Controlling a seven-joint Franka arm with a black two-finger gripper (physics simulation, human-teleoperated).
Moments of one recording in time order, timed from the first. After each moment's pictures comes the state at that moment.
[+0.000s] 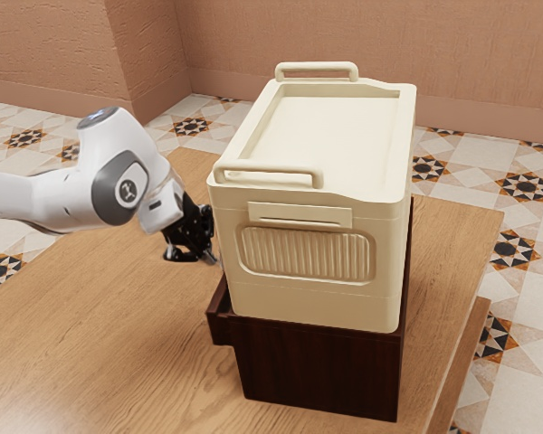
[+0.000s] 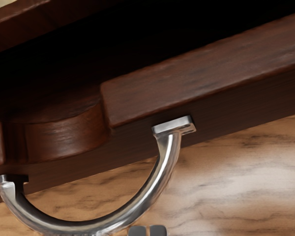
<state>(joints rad) 0.03 -0.06 -0.11 -2.28 -0.36 2.47 1.78</state>
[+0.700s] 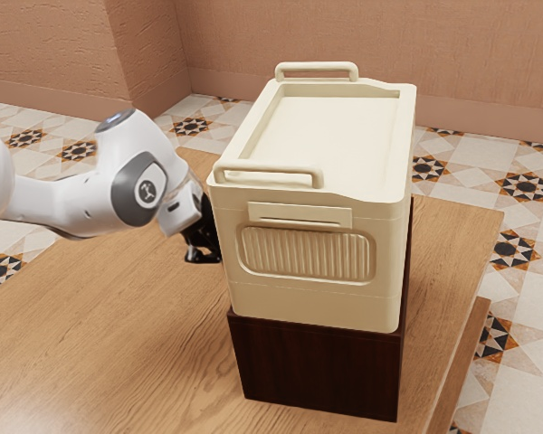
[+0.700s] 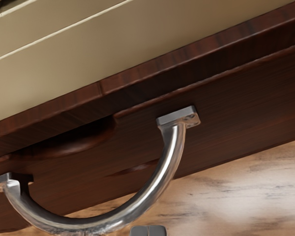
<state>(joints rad) 0.05 0.00 -0.17 -2.24 -0.43 2.50 1.82</state>
